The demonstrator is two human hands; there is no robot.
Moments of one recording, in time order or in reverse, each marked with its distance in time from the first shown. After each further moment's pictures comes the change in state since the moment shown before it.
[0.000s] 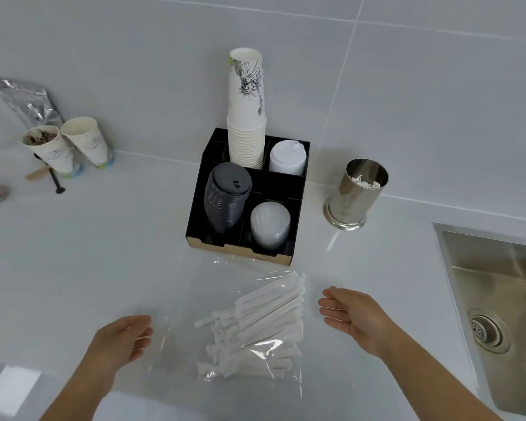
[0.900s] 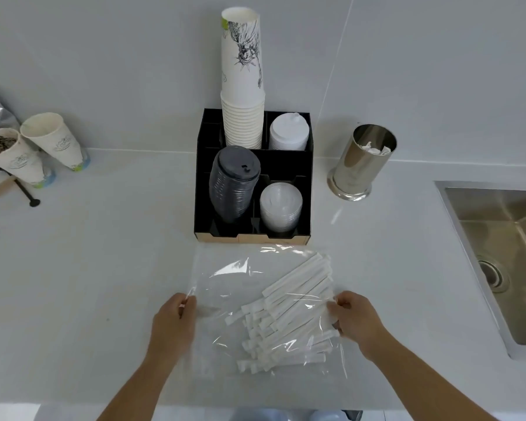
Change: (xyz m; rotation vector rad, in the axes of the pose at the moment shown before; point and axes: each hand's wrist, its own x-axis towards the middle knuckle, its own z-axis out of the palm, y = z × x) left_hand 0.065 -0.003 0.032 0.452 0.007 0.494; right_hand 0.016 0.082 0.061 -0.338 0.307 -0.093
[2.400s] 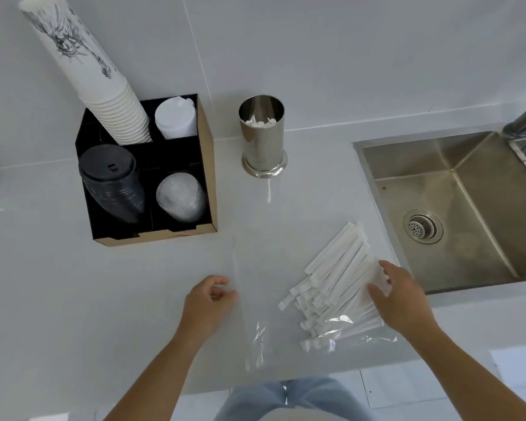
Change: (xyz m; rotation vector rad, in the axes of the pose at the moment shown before) left_hand -0.079 0.131 0.168 -0.051 -0.304 0.011; right_hand 0.011 0.101 -0.226 -0.456 0.282 -0.137
